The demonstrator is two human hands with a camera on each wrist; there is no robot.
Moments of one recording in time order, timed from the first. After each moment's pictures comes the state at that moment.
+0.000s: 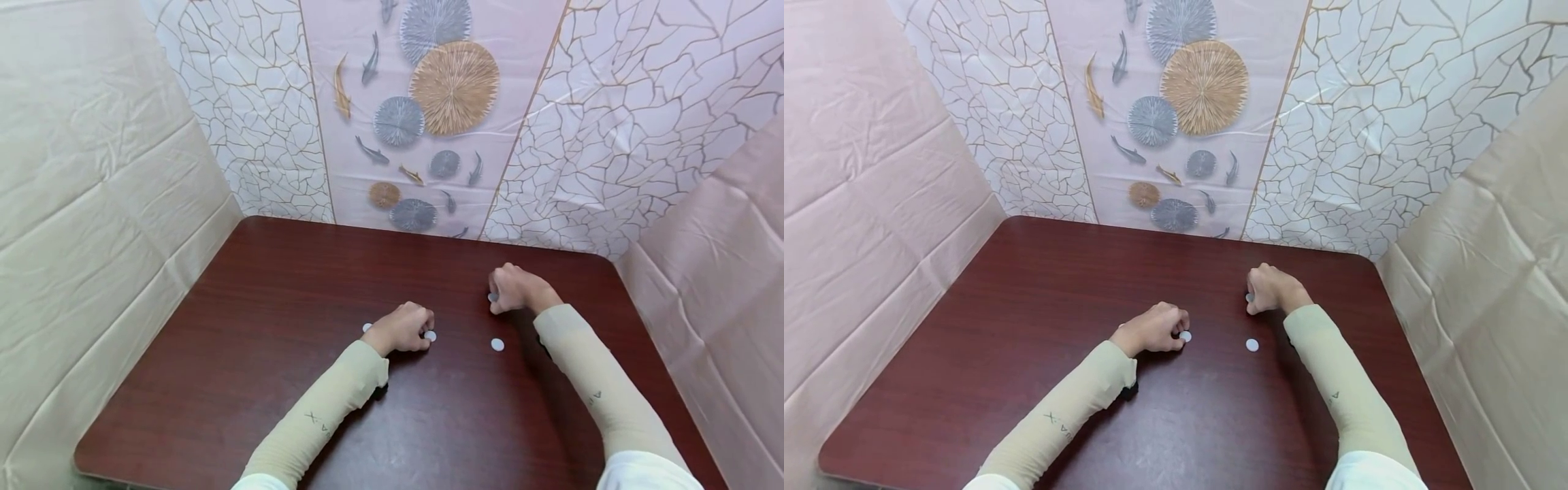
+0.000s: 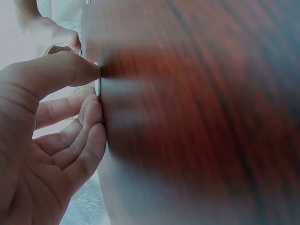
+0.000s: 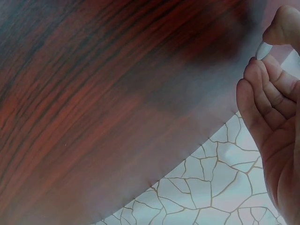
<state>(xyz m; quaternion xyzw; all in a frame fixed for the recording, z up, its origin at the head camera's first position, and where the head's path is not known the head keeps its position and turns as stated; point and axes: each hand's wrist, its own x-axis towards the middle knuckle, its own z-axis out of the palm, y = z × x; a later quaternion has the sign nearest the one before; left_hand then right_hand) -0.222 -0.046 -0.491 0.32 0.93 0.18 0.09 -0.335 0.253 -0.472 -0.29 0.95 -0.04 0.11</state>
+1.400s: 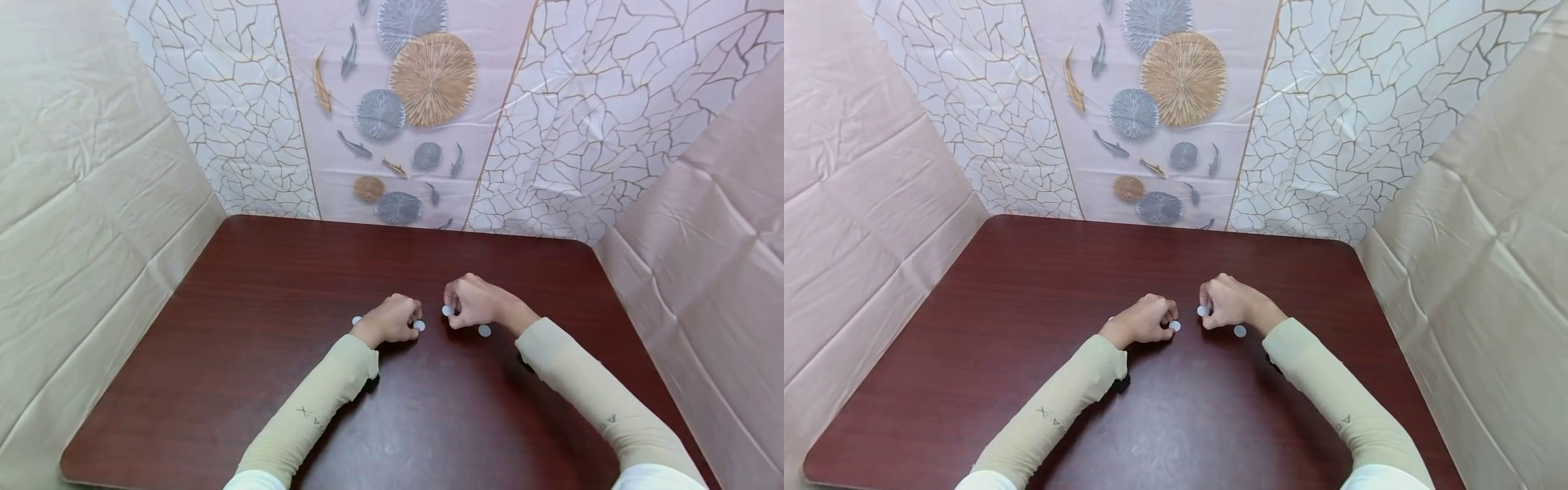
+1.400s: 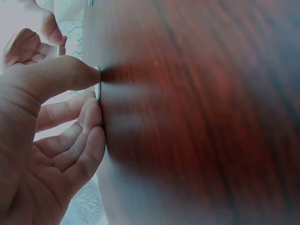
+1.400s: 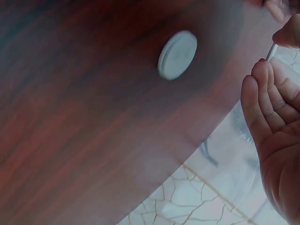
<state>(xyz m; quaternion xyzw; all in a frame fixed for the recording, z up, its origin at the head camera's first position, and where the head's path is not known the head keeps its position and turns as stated) -0.222 -0.043 -0.496 0.30 0.93 0.19 0.10 -0.260 0.199 -0.462 -0.38 0.91 -0.16 0.08</state>
